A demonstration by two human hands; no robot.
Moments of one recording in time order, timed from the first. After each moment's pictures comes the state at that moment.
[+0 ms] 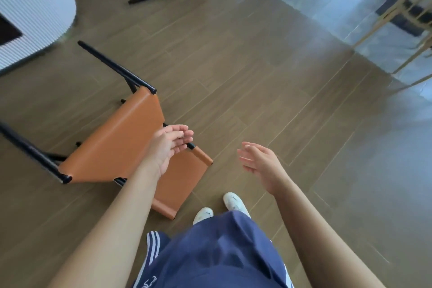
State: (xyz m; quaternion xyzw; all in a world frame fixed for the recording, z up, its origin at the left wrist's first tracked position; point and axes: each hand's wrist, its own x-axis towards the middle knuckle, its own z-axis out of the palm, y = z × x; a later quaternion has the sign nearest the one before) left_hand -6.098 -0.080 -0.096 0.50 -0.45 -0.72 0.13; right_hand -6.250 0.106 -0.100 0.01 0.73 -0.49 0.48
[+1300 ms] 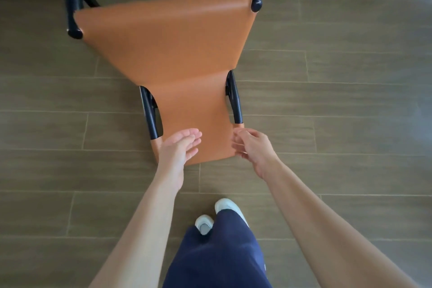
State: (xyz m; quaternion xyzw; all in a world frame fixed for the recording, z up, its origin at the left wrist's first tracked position) left_hand -6.081 -0.011 -0.381 0.68 -0.15 -0.60 0.39; right_hand -6.253 -0.041 -0.409 -0.21 0.70 -0.26 0.63
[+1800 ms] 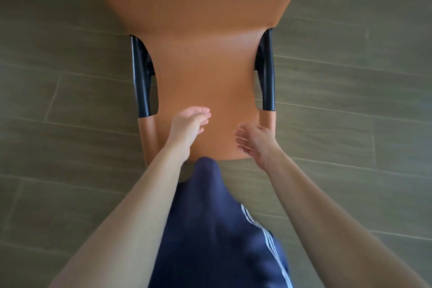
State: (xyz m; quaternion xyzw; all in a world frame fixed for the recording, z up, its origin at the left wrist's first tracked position) left_hand -6.060 -0.051 -0.650 0.72 -0.22 -0.56 0.36; right_hand -6.223 -0.065 -0.691 -0.17 0.69 -0.22 0.67
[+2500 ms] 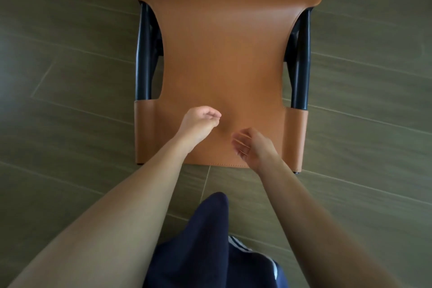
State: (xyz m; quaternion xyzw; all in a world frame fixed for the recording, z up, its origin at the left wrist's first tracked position) left_hand -6.044 -0.057 -0.802 0.74 -0.38 -0.48 0.27; right_hand -6.200 -0.071 -0.842 -0.11 0.64 -0.25 0.72
